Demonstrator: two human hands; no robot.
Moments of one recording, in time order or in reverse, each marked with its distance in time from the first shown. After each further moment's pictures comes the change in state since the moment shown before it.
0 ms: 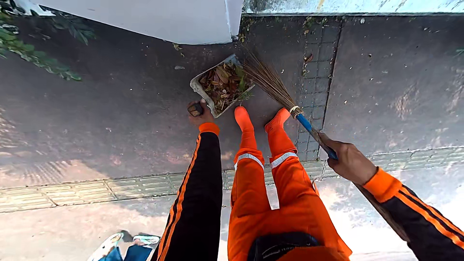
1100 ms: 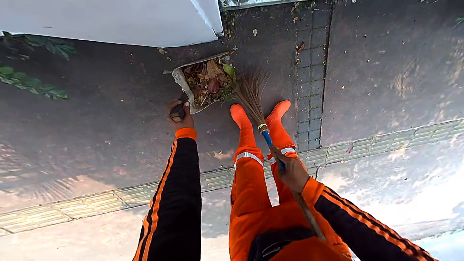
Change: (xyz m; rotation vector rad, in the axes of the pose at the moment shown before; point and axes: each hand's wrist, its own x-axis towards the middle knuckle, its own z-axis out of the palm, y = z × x) left_hand 0.059 -0.033 -0.022 -0.096 -0.274 0.396; right_hand 0.016 -0.083 0.109 0.437 -0.186 0.041
